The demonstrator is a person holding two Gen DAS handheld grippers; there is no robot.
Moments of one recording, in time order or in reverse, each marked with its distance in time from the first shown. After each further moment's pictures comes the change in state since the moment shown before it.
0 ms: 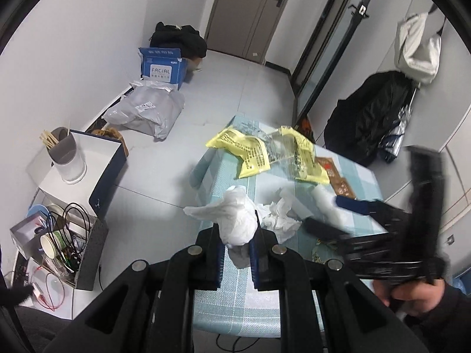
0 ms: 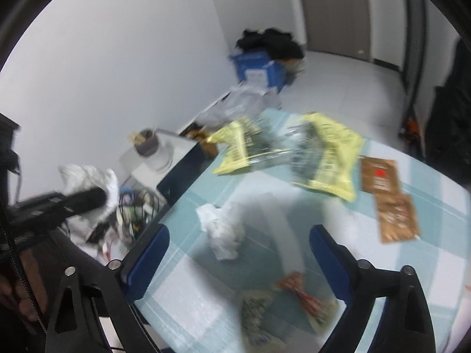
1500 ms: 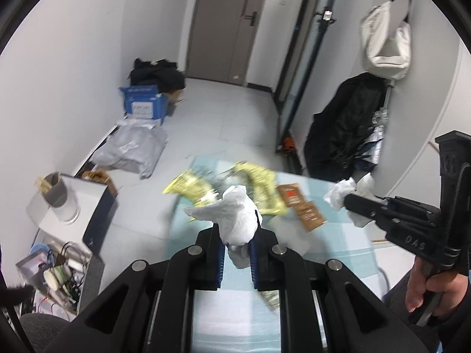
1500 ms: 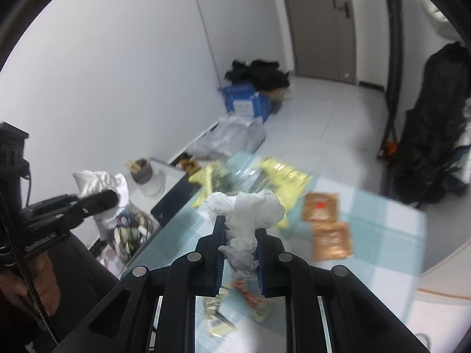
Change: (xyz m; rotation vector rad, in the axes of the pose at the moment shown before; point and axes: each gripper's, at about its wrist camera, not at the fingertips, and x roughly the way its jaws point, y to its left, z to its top) left arm -0.024 -0.081 0.020 0.138 -0.124 -0.008; right arm -0.115 -0.049 0.004 0.037 -0.174 -0.056
